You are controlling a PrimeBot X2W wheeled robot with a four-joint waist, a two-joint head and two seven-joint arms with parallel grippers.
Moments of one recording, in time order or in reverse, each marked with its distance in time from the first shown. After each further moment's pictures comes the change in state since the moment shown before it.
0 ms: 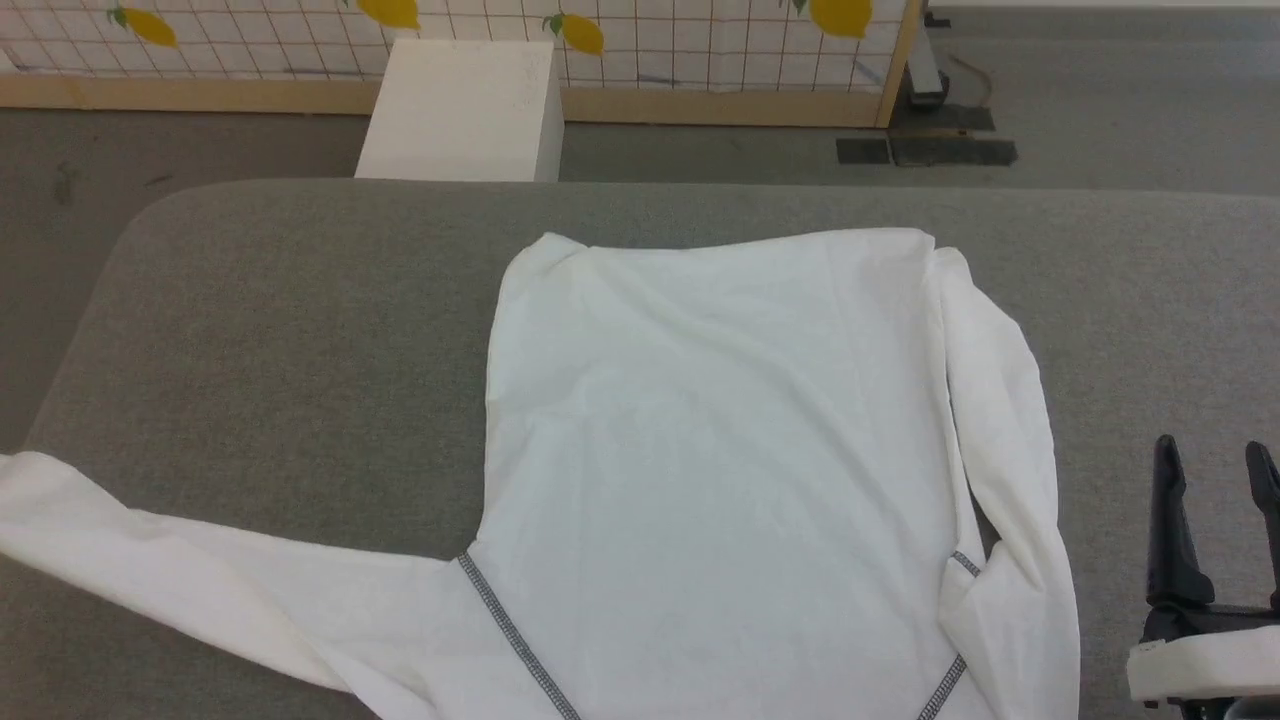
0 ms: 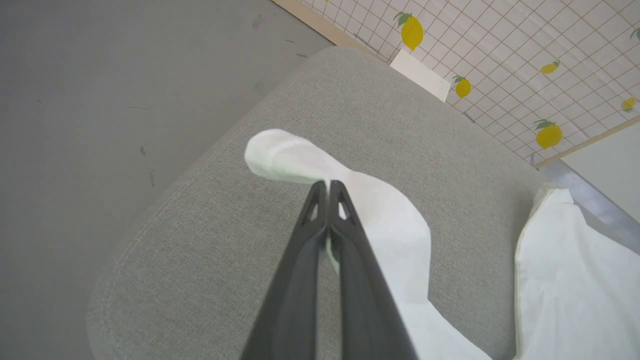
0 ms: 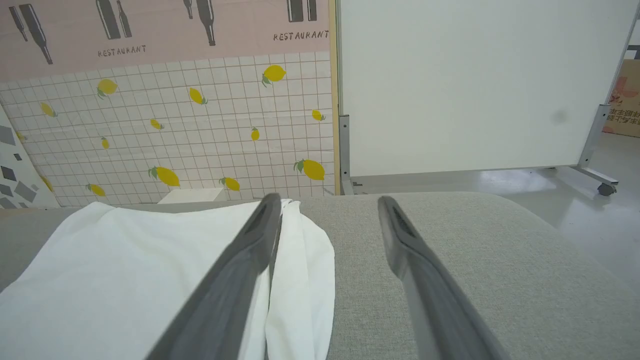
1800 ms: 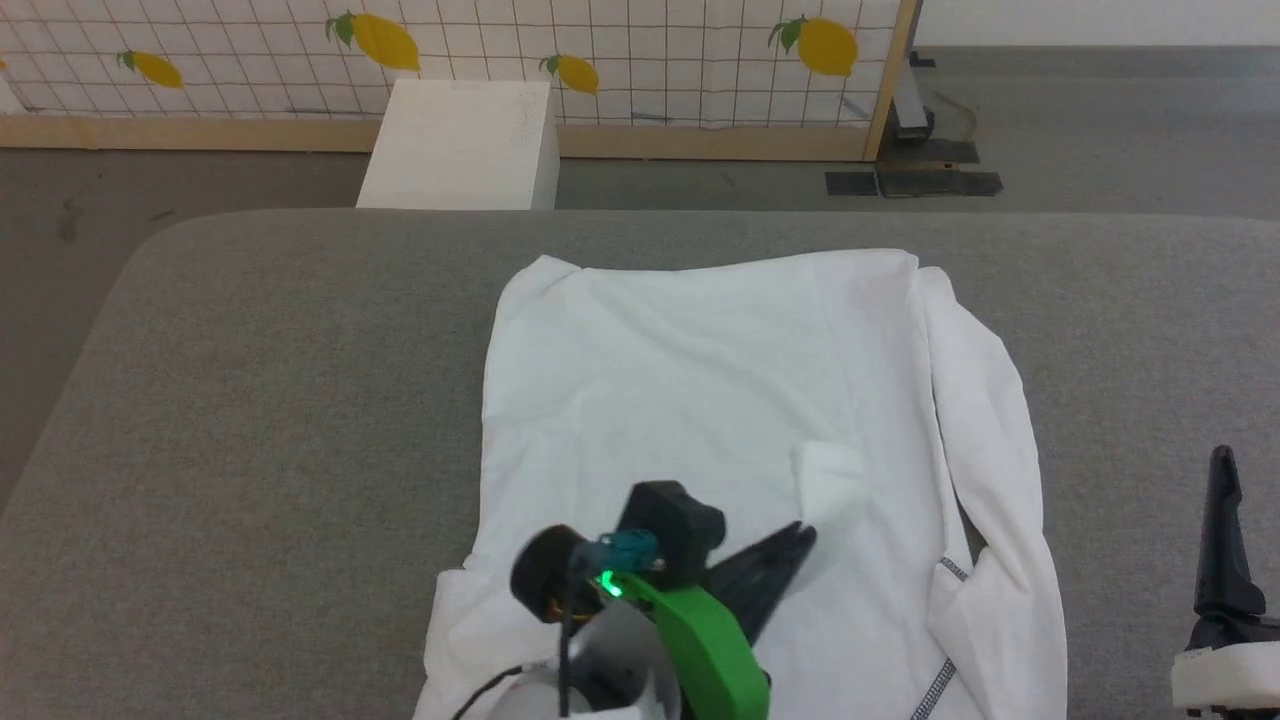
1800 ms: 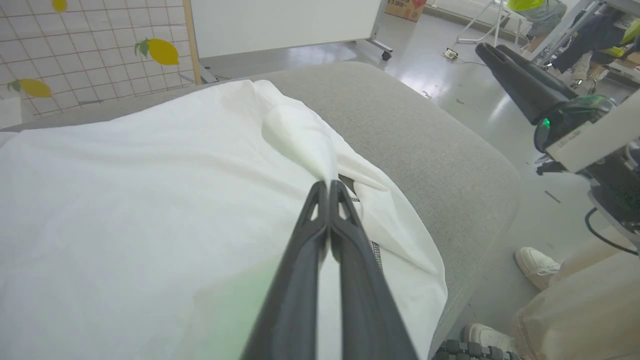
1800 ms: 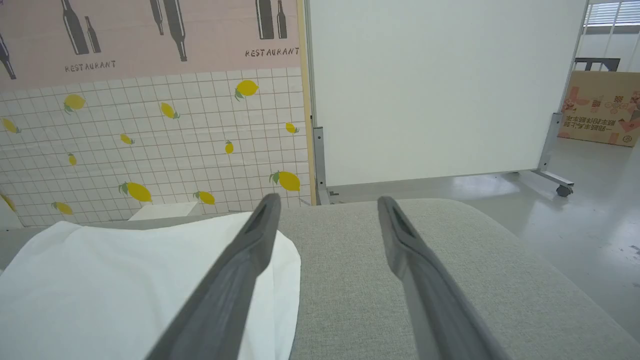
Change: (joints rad) left arm -0.007 -0.432 -0.997 -0.387 0.377 -0.099 -0.134; right arm 0.022 0.000 -0.075 -0.022 0.003 0.000 0.016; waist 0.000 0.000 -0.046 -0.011
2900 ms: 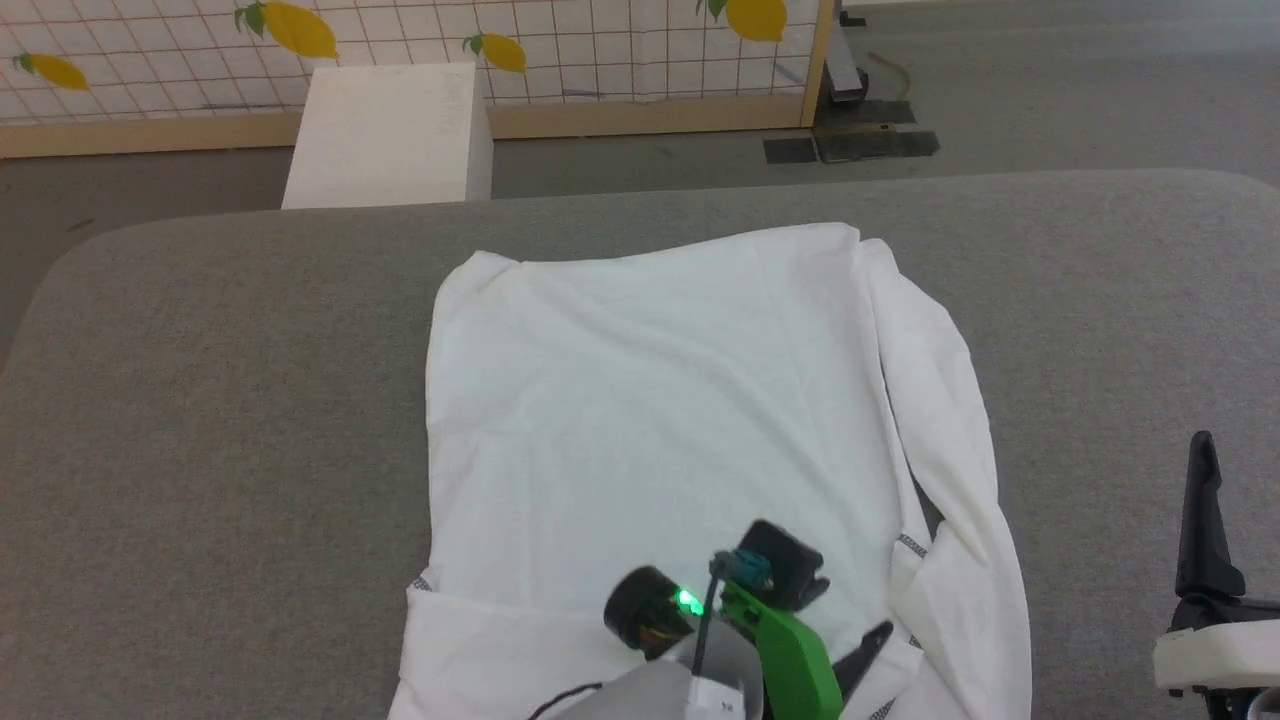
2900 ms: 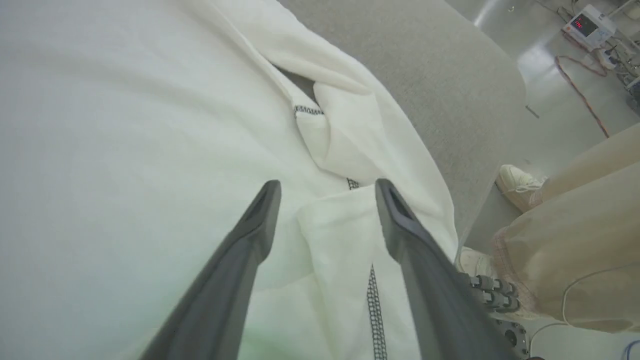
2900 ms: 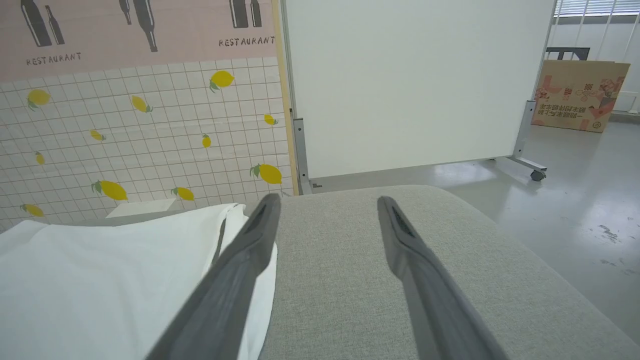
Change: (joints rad) left arm -0.307 -0.045 -0.453 0.643 -0.267 0.100 -0.271; right arm -0.041 0.000 0.021 0.047 -0.006 0.000 -0.010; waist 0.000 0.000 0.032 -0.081
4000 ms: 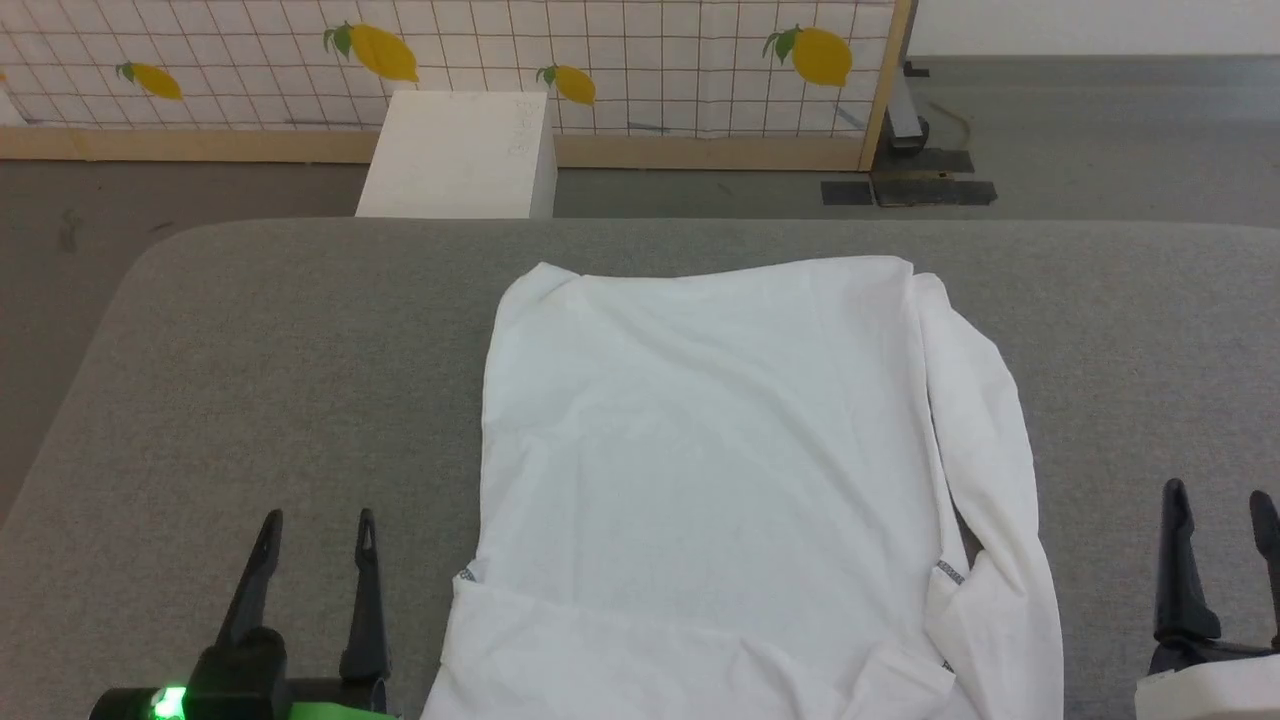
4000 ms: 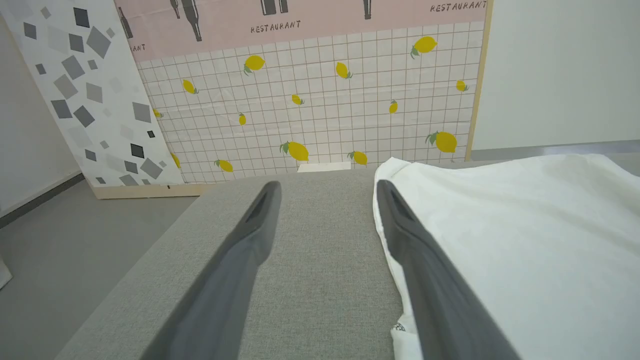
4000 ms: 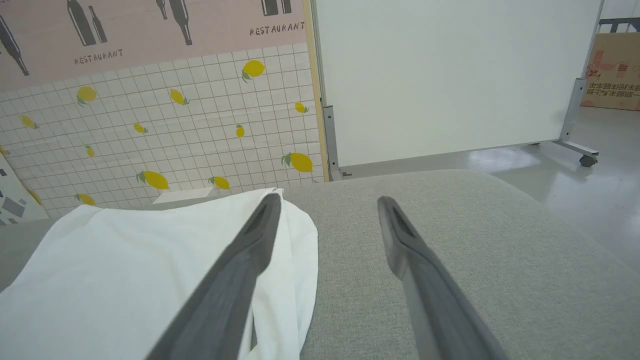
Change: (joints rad) left arm 0.602 0.380 0.731 -0.628 0.364 0.358 -0.414; right arm 0.056 0.000 0.021 0.030 0.050 0.000 -0.005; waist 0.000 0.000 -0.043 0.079
